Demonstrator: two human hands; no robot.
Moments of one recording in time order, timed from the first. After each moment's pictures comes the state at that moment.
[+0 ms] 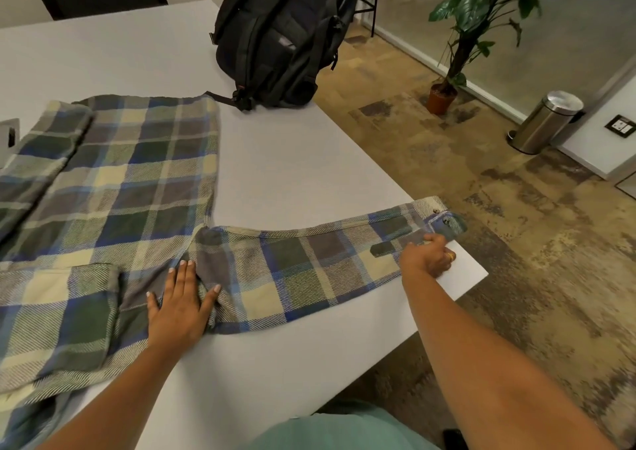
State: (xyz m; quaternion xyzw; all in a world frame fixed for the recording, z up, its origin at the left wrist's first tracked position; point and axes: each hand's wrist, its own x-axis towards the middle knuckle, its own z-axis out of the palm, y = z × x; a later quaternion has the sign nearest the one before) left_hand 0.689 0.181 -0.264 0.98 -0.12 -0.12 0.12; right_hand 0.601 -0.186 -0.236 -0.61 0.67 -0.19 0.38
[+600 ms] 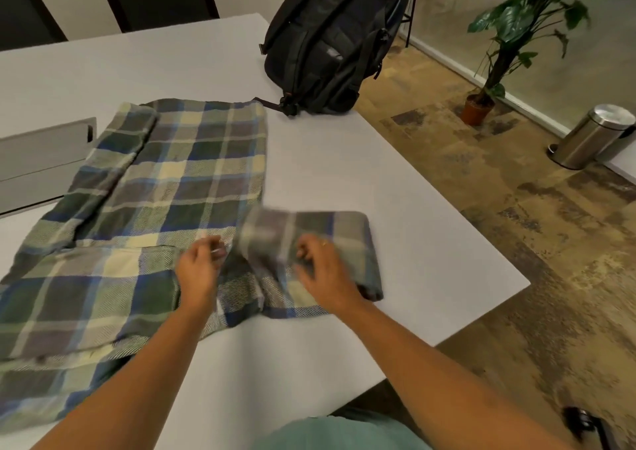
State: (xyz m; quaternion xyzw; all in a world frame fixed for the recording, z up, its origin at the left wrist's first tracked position) left_hand 0.703 0.182 -0.191 0.74 0.14 -0.02 0.66; right_hand 0.626 0.003 -0.210 -0.90 0.01 -0.12 0.42
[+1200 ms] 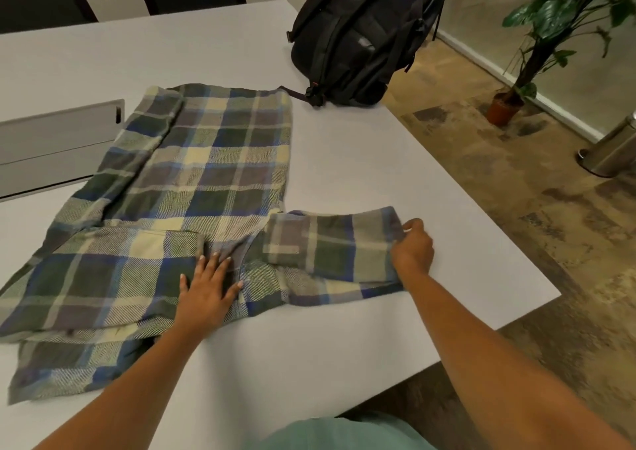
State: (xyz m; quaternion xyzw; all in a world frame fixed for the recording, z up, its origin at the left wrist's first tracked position) left_hand 0.688 0.258 -0.245 0.98 -0.12 -0.13 0.12; right_hand 0.641 -0.074 -0.209 -0.82 0.44 -0.09 0.36
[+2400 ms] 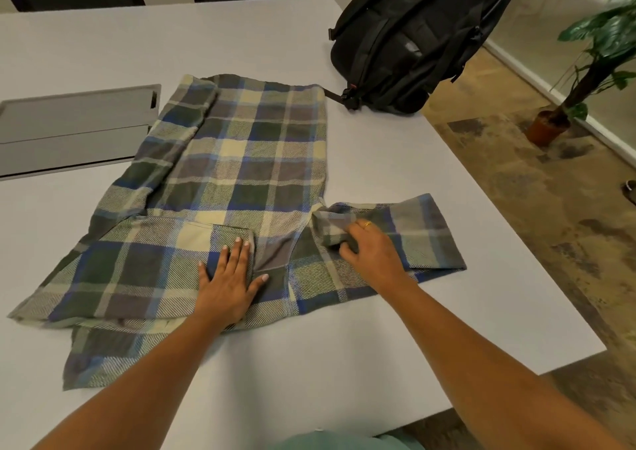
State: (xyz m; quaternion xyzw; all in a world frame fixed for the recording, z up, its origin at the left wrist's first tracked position) left_hand 0.708 0.245 -0.255 0.98 -0.10 -0.16 0.08; right_hand 0.688 -0.014 -0.200 -0.96 -0.02 -0.07 0.26
